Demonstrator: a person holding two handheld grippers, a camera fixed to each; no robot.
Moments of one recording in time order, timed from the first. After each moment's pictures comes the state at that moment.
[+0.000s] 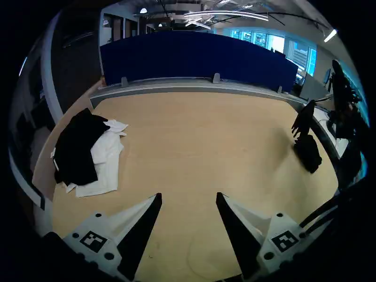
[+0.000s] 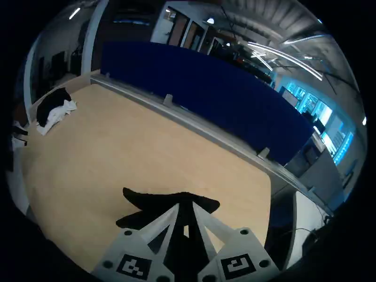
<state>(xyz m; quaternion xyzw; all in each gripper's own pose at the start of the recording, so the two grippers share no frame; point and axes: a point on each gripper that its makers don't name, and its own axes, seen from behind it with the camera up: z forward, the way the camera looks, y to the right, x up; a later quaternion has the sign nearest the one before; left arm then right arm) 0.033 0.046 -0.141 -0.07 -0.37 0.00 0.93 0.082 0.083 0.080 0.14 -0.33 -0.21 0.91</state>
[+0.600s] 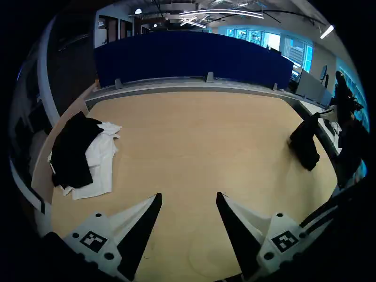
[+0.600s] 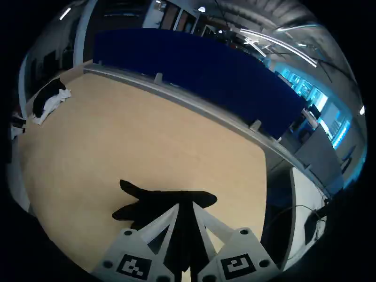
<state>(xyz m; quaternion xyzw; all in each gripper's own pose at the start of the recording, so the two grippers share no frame) 0.035 0.065 -0.142 -0.08 -0.38 0.01 0.92 0.044 0.144 0.020 0.11 -0.38 -0.20 0.90</state>
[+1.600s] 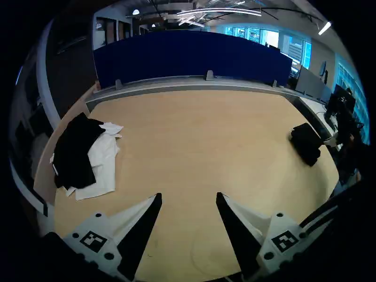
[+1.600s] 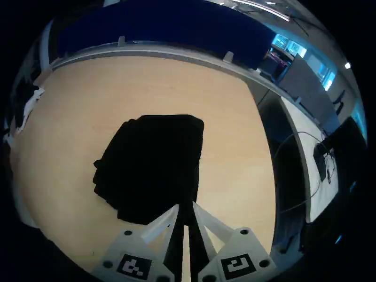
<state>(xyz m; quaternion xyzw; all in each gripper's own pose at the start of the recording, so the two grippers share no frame) 0.038 0.059 -0.150 -0.08 -0.38 0.02 0.92 -0.064 0.220 -0.082 -0.01 -0.48 -0.12 0.87</state>
